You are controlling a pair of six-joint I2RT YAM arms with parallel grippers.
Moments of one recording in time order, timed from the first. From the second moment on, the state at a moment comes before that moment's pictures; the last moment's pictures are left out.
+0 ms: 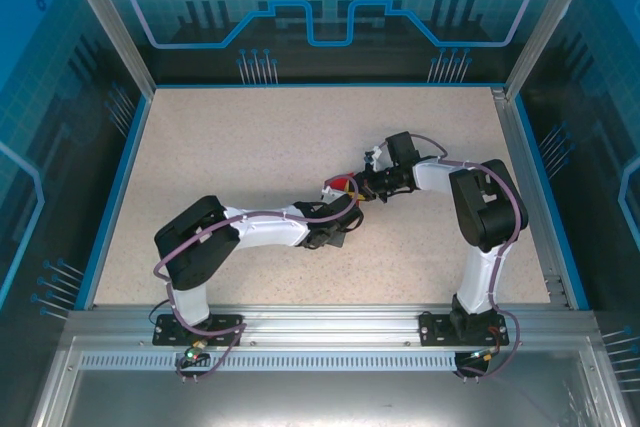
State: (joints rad) left arm -0.94 1.83 1.06 -0.41 -0.34 -0.66; right arm 0.31 1.93 1.07 -0.19 -0.86 0.70
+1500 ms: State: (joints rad) left arm -0.94 1.82 1.02 -0.37 -0.34 -0.66; right arm 0.31 1.93 1.08 -0.21 -0.86 0.70
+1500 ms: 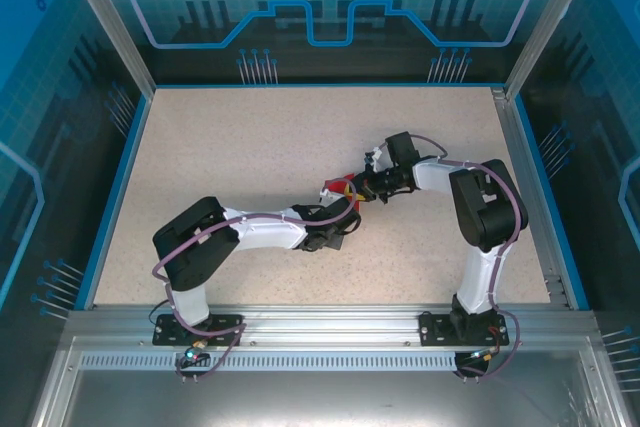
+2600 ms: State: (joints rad) left arm -0.89 1.78 0.94 -0.24 -0.17 -0.66; right arm 0.25 1.75 1.06 -0.32 -0.74 0.62
